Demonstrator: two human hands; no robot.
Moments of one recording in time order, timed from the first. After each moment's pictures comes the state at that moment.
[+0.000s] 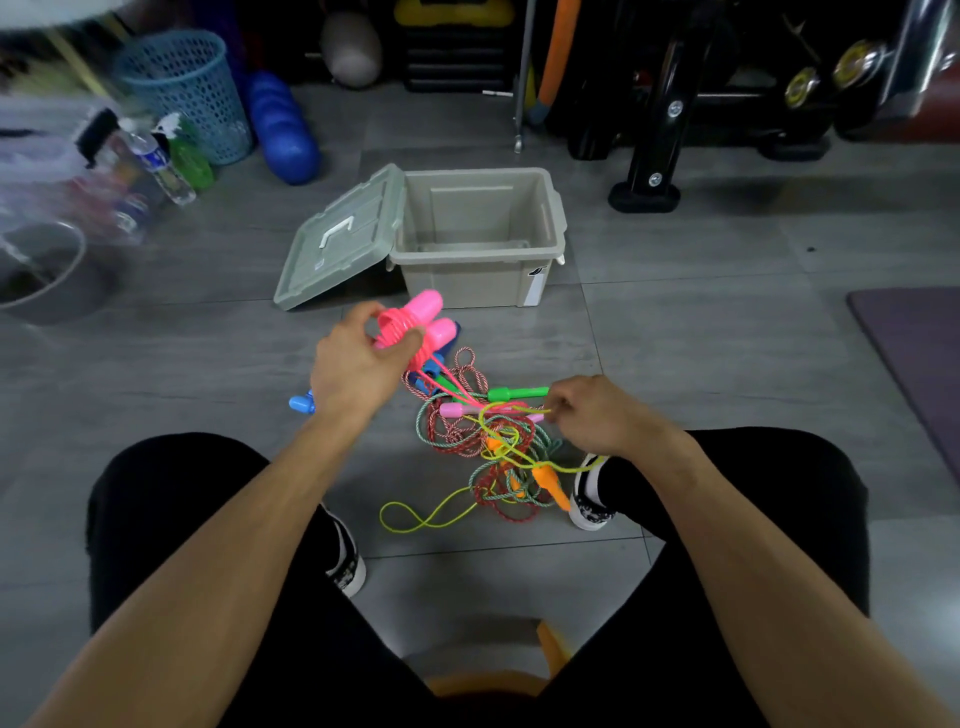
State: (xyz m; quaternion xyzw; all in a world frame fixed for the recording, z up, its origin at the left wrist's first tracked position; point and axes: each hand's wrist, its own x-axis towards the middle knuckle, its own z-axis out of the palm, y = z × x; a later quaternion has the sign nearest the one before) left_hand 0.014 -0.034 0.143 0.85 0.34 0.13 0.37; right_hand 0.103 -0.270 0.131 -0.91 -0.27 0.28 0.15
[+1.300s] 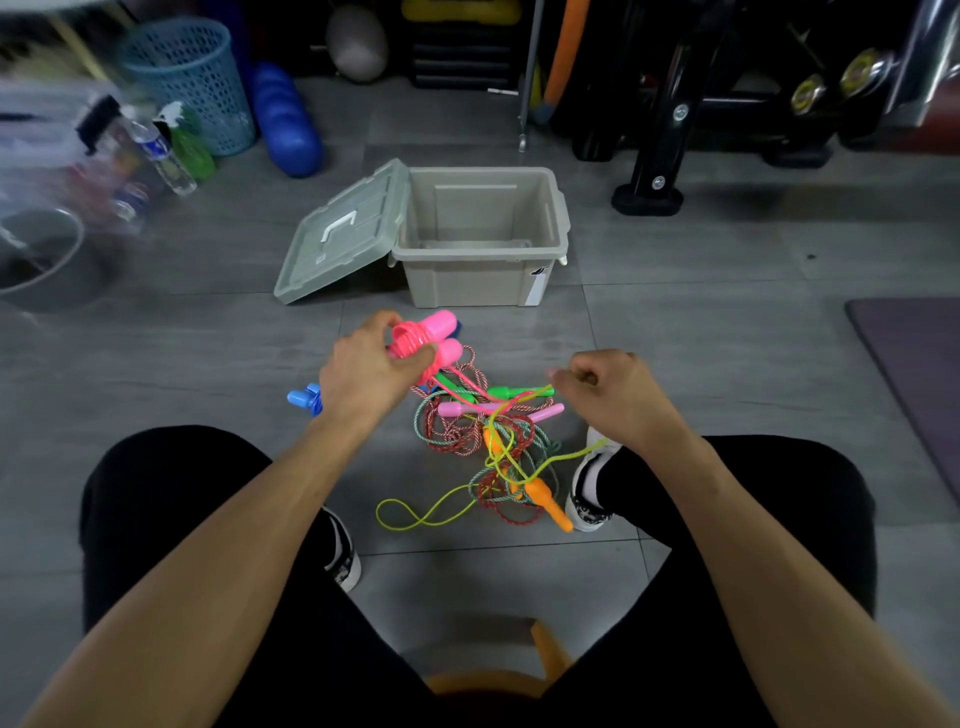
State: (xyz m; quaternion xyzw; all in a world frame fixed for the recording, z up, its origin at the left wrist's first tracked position) left_hand 0.013 -0.034 0.132 0.89 0.33 0.08 0.31; right_hand 0.099 -0.276 0.146 -0.90 -0.25 0.11 0.33
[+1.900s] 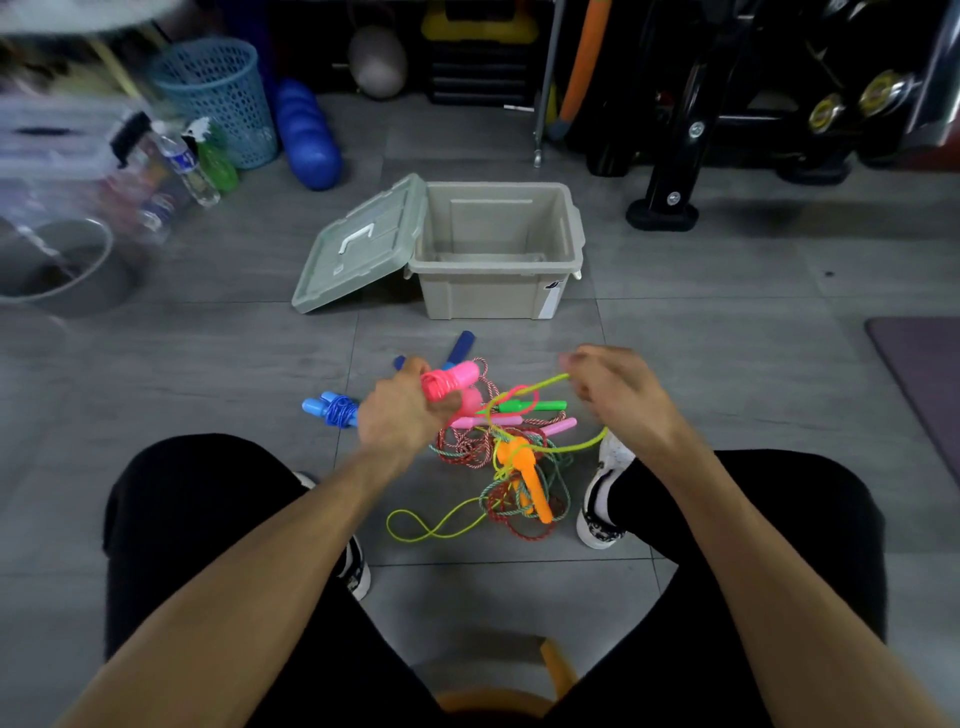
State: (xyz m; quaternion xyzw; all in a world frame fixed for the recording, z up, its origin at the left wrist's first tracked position) left_hand 0.007 -0.048 0.104 0.90 0.33 0.01 0.27; right_hand 0.087 -0.255 0.181 -0.80 -0.19 0.23 0.52
